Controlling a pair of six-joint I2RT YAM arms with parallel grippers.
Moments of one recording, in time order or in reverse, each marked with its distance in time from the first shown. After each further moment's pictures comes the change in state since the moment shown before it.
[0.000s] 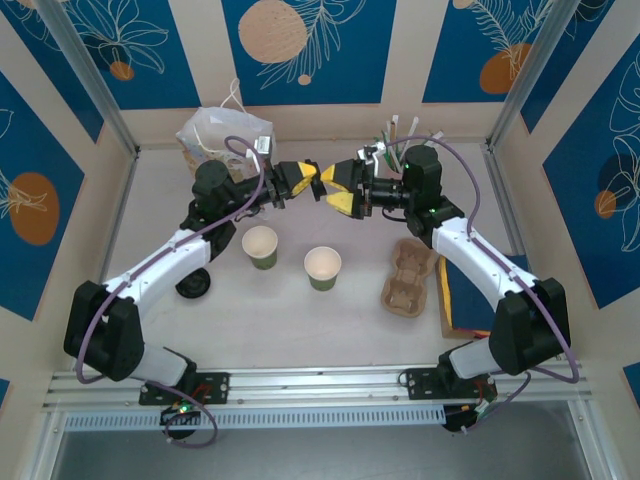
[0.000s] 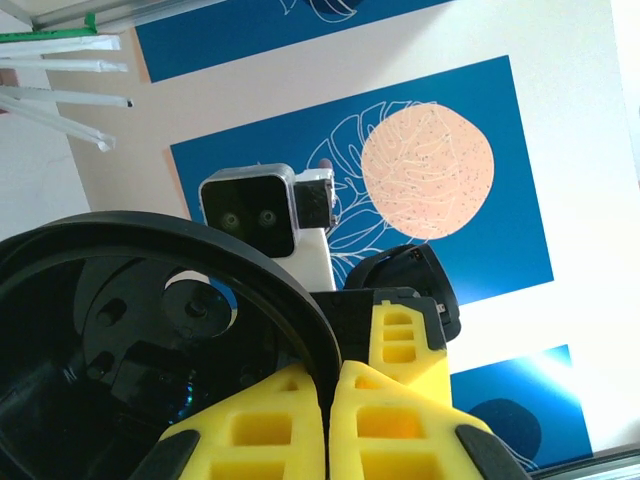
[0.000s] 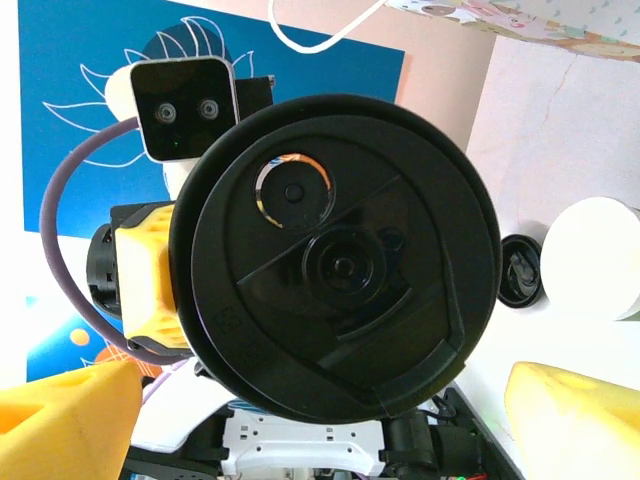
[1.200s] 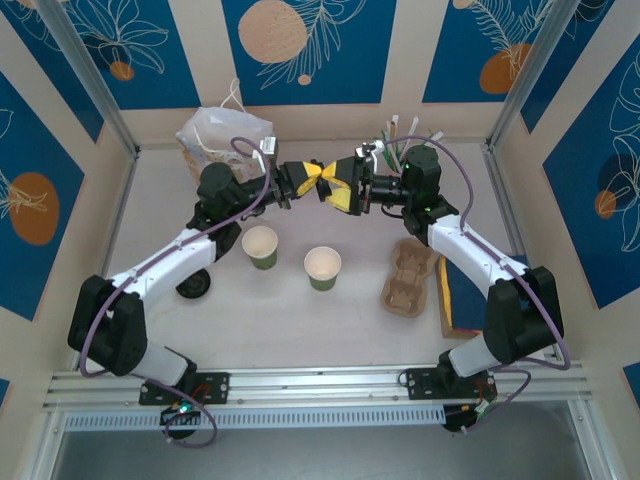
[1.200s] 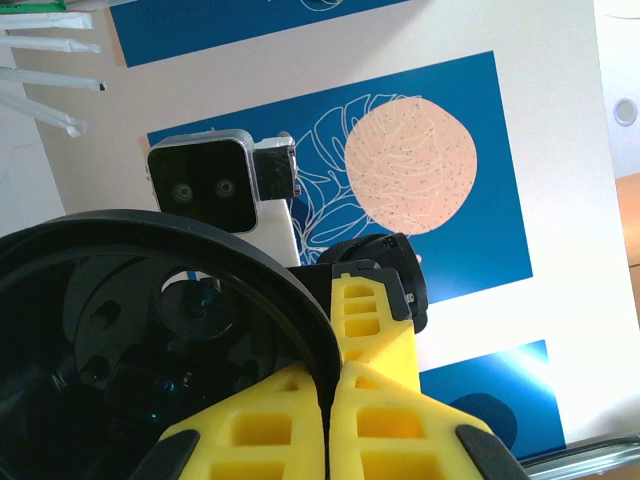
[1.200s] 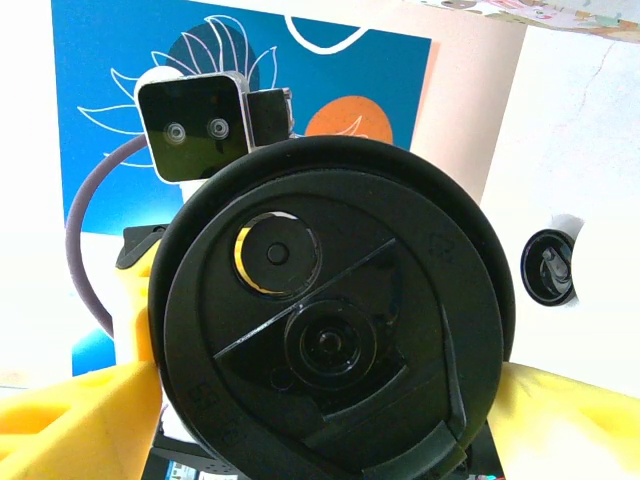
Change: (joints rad) left arm -0.026 0.031 0.000 0.077 -0.004 -0.058; right arm -0.010 0.059 -0.011 0.163 -0.058 0.122
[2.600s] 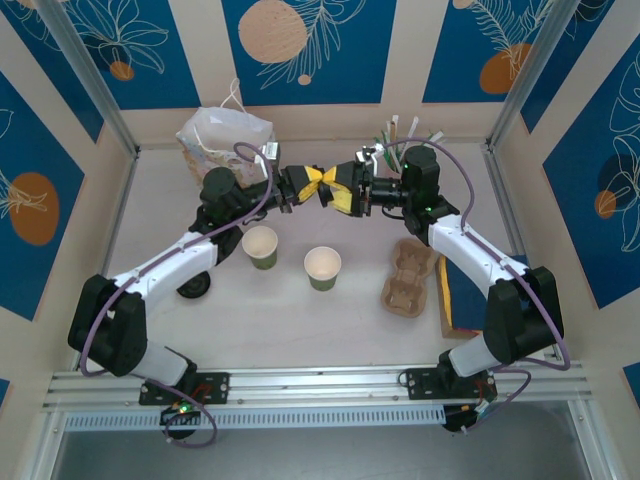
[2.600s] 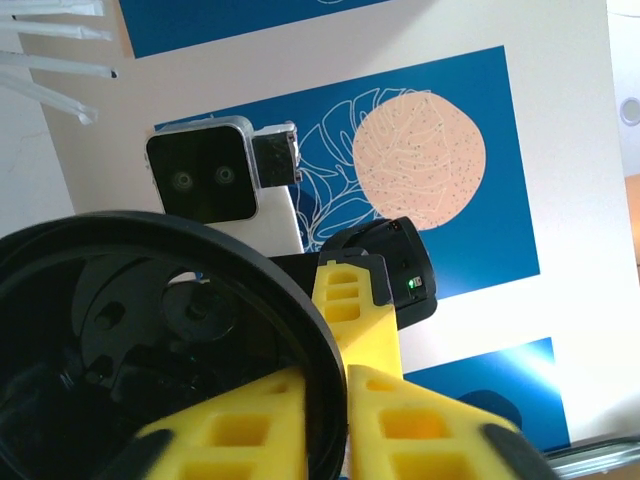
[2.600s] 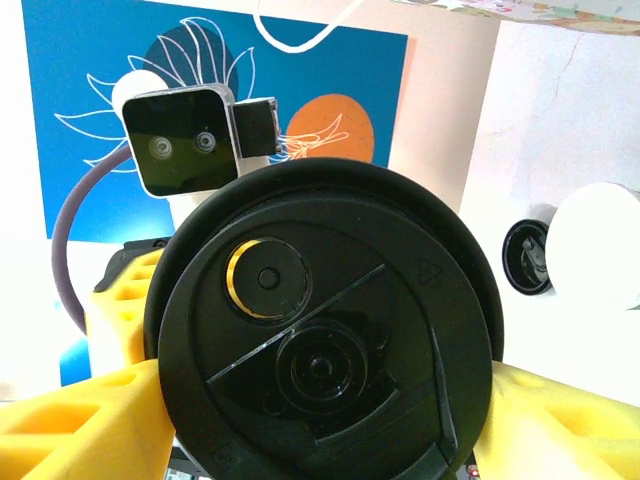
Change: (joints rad) left arm -0.011 -0.001 -0.037 0.018 -0.007 0.001; right arm -0.005 -0.003 0.000 -0.087 0.005 -0.048
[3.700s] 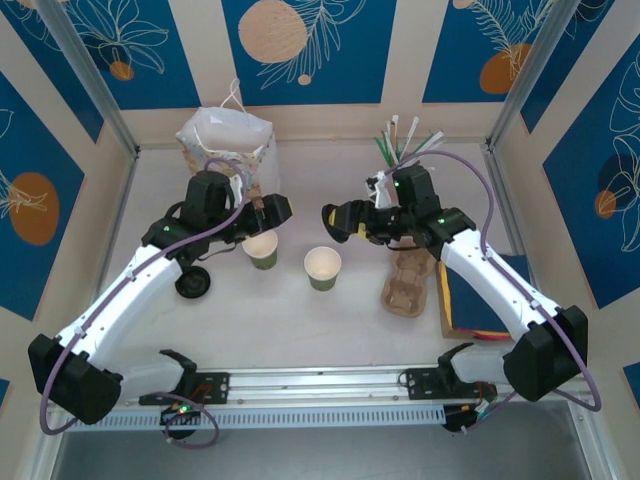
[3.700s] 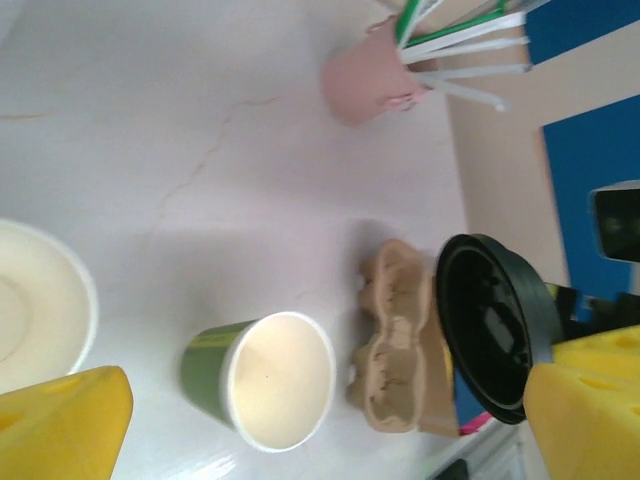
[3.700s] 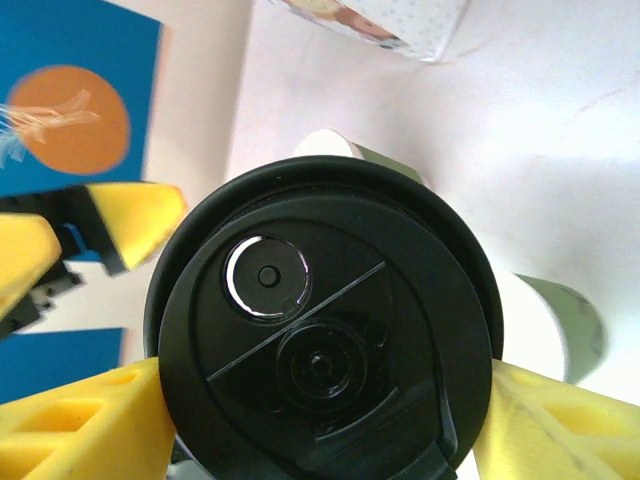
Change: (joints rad) left arm 0.024 -0.270 0.143 -1.245 -0.443 0.742; right arm 0.124 -0.196 0.041 -0.818 0.474 -0.636
